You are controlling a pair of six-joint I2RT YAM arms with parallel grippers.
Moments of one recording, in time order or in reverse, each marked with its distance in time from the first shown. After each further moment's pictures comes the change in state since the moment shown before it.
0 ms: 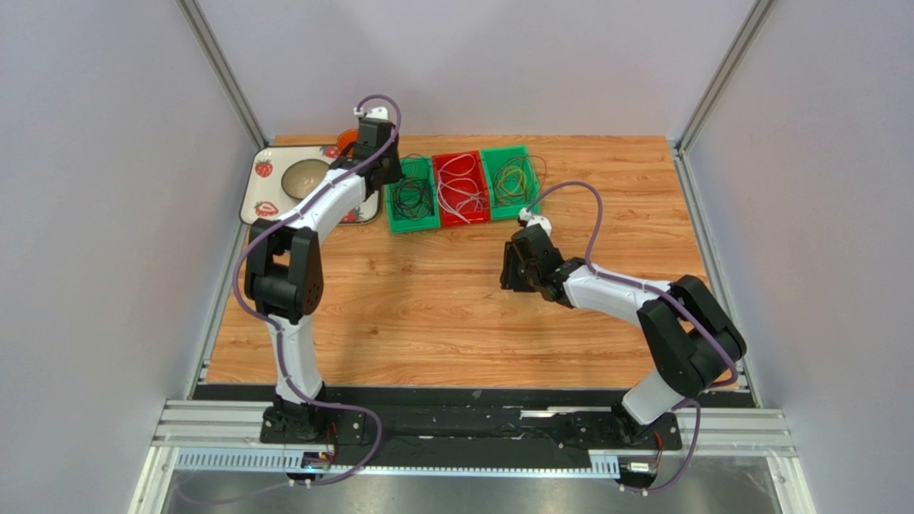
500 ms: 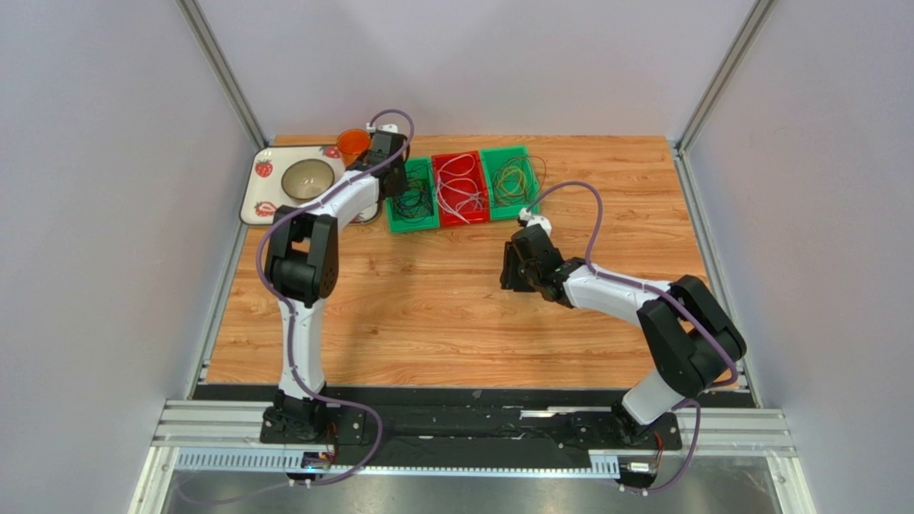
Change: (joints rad) left arm -0.002 0.184 0.055 -0.008 -0.033 -0.001; right arm 0.000 0.000 0.000 0.000 0.000 0.000
